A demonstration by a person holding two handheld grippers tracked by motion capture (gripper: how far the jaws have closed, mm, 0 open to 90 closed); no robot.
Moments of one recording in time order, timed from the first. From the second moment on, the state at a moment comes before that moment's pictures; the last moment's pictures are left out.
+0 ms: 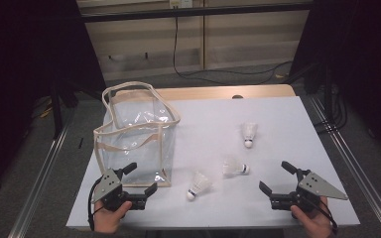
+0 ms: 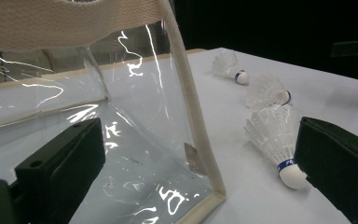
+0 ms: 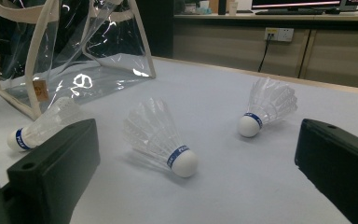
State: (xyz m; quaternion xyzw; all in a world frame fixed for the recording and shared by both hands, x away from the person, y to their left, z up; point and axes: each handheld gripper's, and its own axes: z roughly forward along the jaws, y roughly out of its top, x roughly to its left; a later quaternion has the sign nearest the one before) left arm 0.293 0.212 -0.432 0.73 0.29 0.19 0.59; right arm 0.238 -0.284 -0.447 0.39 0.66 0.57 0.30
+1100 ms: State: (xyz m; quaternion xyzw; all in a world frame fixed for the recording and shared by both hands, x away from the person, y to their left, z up) left arm 0.290 0.188 -0.431 0.73 0.27 0.15 0.61; right arm 0.237 -0.284 -0.447 0.39 0.66 0.57 0.30
